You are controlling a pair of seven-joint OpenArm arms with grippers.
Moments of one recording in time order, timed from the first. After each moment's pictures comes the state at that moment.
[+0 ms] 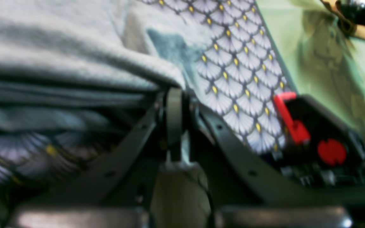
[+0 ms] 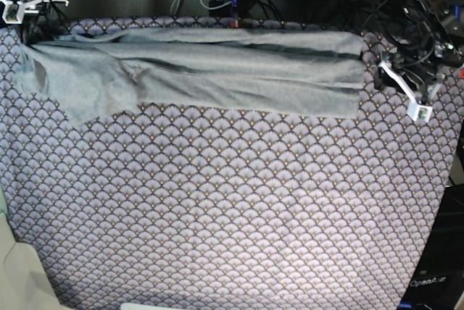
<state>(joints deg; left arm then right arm) 9.5 -10.4 -35.9 95.2 -19.6 -39.6 62.8 -23.6 -2.0 65.6 76.6 -29.4 40.5 35.4</state>
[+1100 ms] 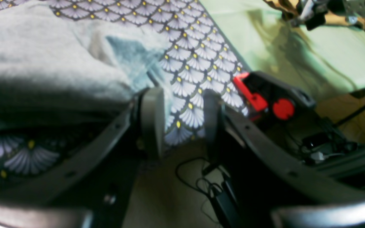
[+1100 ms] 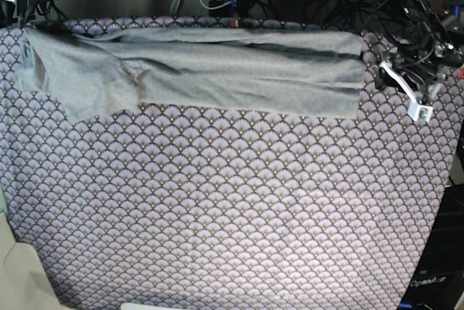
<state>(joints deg) 9.6 -10.5 -36.2 95.2 -19.5 -39.6 62.8 -21.9 -5.5 75.9 73.0 -29.4 40.3 41.0</state>
